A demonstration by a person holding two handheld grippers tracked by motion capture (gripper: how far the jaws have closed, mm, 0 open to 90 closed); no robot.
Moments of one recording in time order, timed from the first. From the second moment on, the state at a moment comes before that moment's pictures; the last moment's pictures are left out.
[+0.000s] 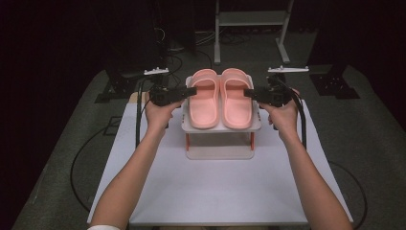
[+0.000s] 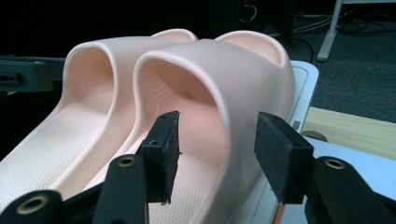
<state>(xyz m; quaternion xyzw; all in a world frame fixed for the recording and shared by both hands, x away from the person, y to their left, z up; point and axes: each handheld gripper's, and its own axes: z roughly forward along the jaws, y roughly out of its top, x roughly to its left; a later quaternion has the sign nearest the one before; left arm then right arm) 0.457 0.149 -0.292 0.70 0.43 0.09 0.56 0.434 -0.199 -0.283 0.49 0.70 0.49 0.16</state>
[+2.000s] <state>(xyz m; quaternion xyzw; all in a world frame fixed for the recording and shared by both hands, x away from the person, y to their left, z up) 0.405 0.168 -0.303 0.71 0.39 0.09 0.58 0.384 -0.237 -0.303 0.46 0.71 0.51 0.15</state>
